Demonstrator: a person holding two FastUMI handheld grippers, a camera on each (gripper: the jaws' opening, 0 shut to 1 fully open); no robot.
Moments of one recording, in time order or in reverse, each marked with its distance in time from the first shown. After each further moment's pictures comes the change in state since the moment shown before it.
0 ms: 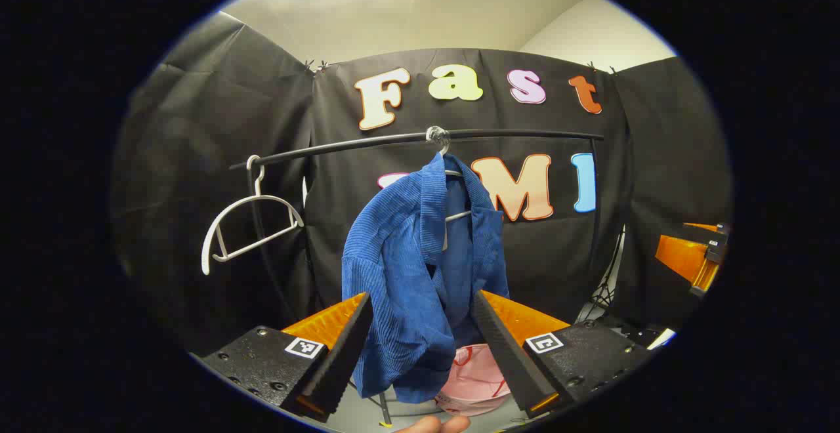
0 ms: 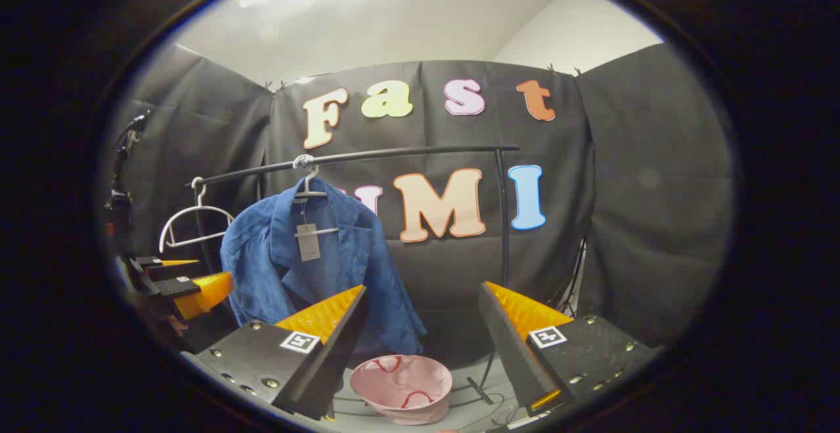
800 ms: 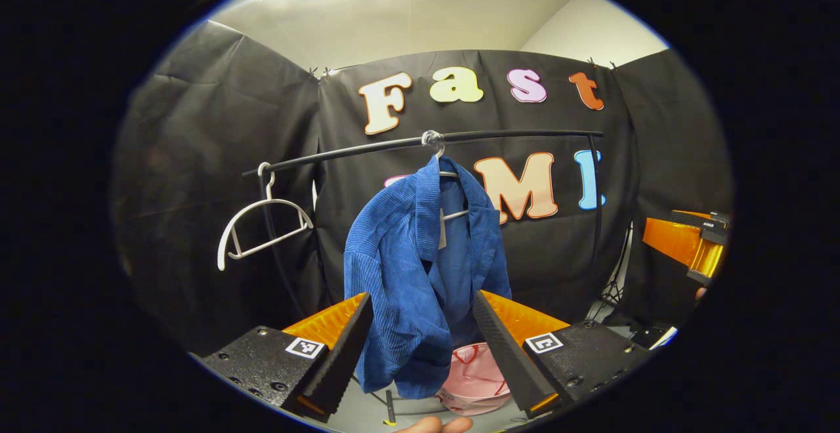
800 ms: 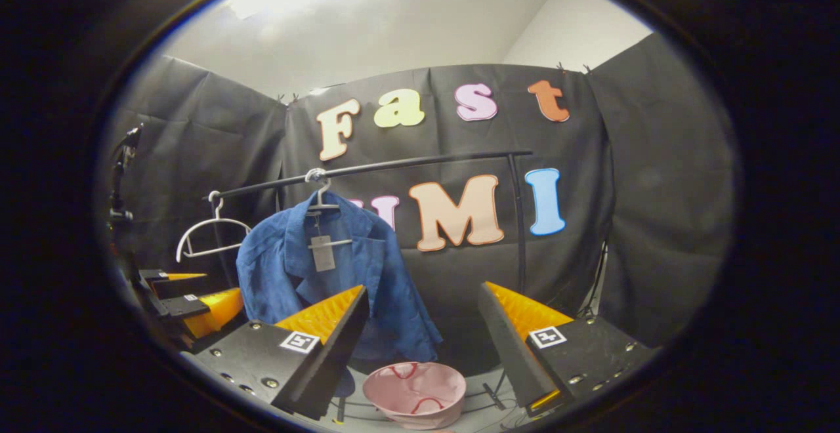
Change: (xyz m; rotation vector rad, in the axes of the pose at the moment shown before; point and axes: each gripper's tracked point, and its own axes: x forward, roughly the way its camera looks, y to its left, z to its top) left arm -0.015 -0.015 -0.002 0.014 -0.008 0.049; right arm 0.009 0.015 0.007 0.068 -0.011 0.108
